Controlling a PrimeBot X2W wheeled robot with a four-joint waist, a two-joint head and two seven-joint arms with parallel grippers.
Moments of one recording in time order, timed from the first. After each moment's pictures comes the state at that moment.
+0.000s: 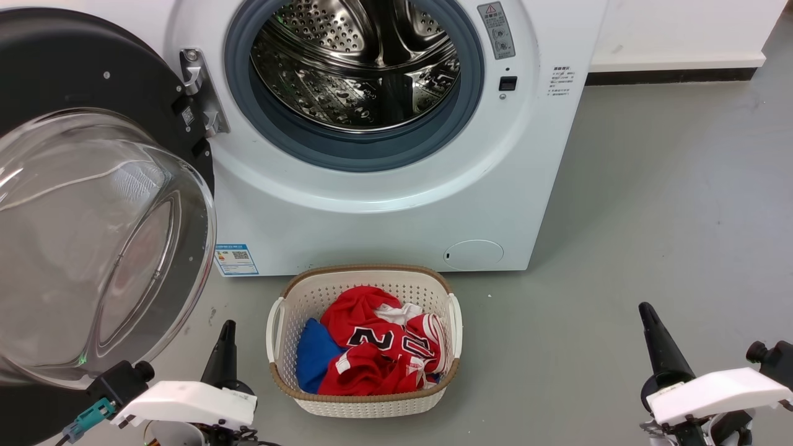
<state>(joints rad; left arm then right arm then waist) -0.07 0.08 0.00 0.28 -0.92 -0.07 -0.07 -0.02 -0.07 -0.04 0.16 0.88 0.13 0.03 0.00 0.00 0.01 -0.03</state>
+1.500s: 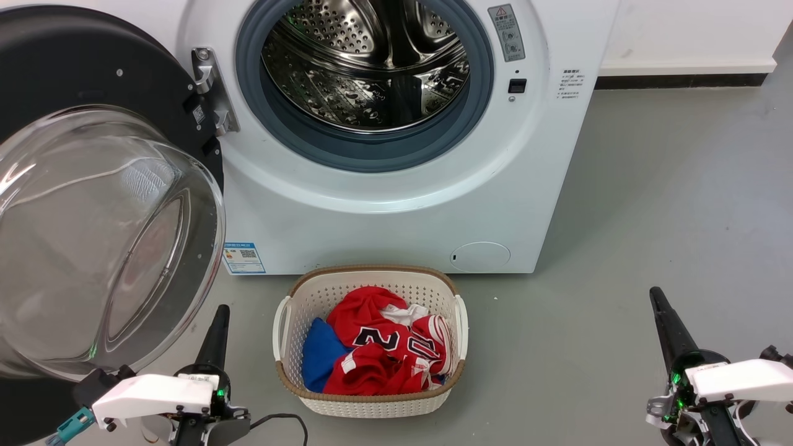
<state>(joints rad) -0.09 0.06 0.08 0.26 -1.38 -0.11 0.05 -0.07 -0.06 -0.09 0.21 1.36 0.13 0.08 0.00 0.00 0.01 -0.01</state>
